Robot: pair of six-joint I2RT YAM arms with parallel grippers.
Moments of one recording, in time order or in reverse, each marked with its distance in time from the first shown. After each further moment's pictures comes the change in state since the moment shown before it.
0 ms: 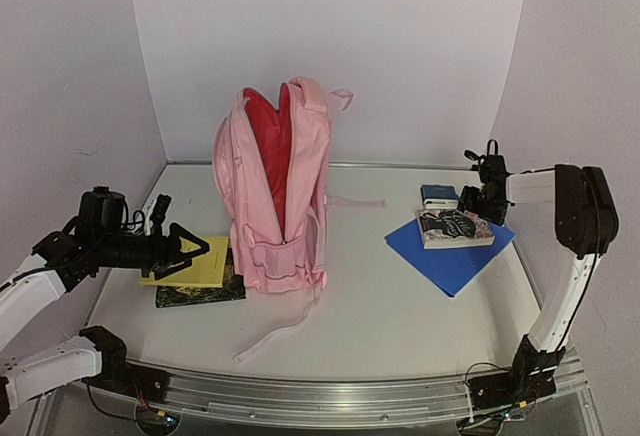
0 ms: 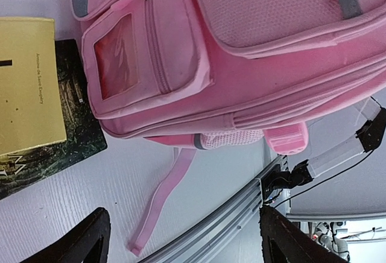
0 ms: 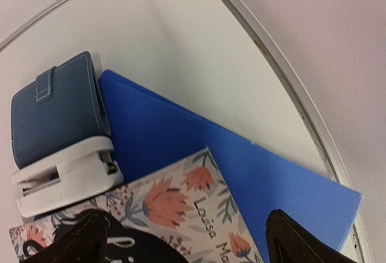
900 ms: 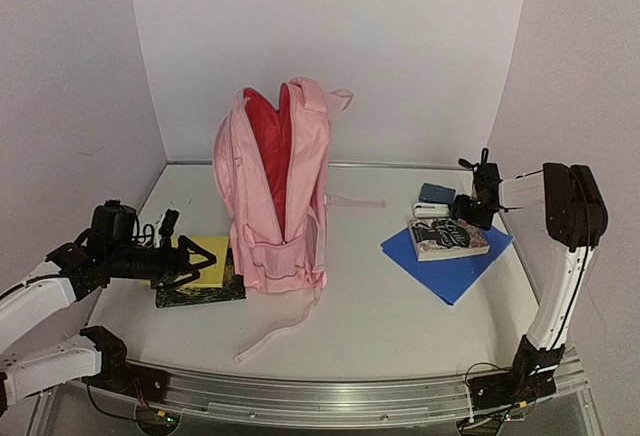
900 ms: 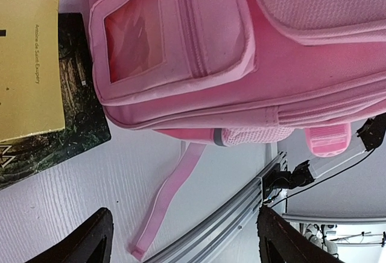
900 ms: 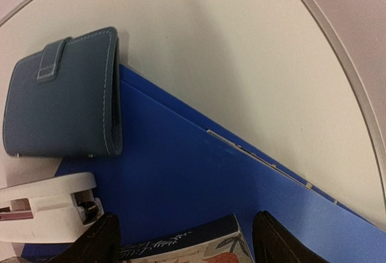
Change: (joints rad) left arm -0.027 0.023 -0.121 0.120 -0.002 -0.074; right arm 0.001 0.112 0.030 0.054 -0.147 -0.069
